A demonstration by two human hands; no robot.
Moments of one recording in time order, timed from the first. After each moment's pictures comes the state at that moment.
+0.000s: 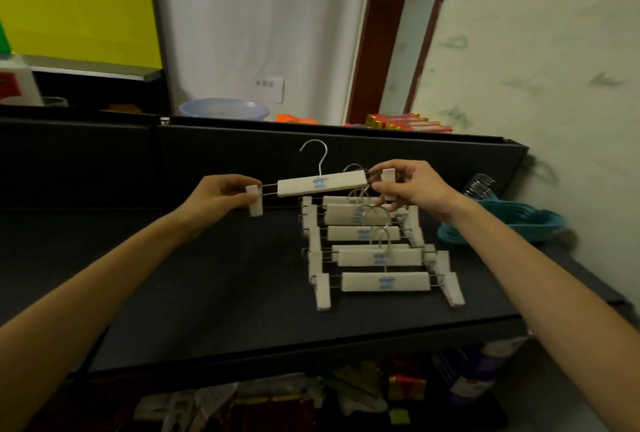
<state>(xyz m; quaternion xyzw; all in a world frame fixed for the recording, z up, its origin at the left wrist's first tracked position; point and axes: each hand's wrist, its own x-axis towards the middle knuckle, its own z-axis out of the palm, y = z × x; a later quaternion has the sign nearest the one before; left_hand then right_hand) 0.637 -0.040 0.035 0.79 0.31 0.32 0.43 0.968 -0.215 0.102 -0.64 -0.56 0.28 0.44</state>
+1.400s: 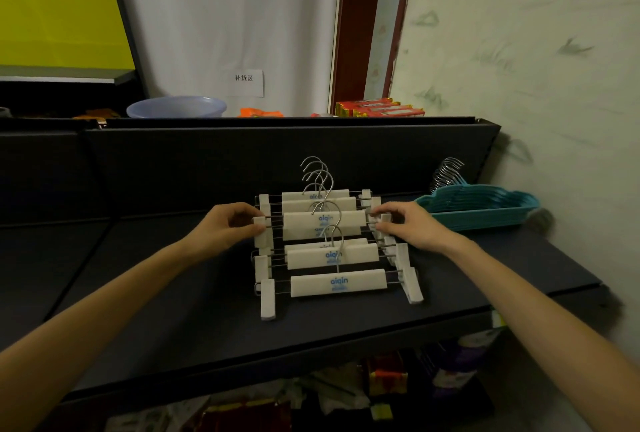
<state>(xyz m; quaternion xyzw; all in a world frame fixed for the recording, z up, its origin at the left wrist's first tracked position) 0.724 -0.062 -0.010 0.84 0.27 0.24 0.41 1.079 -0.246 0.007 -0.72 -0.61 0.17 0.29</state>
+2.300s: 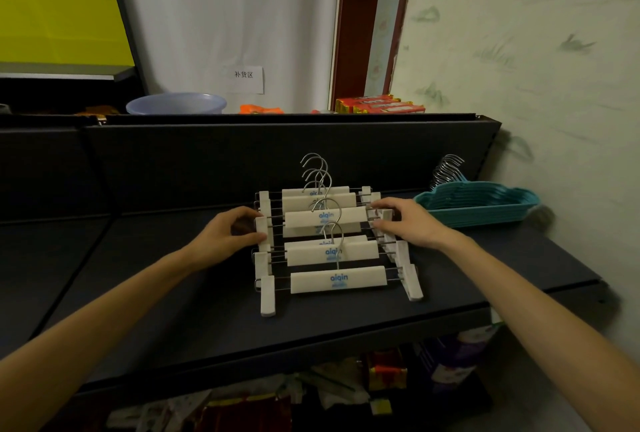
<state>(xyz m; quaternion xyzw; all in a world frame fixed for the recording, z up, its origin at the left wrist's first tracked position) 0.724 -0.069 -0.022 0.84 0.31 0.22 0.39 1.070 -0.244 0.009 -0.74 -0.60 0.14 0.27</state>
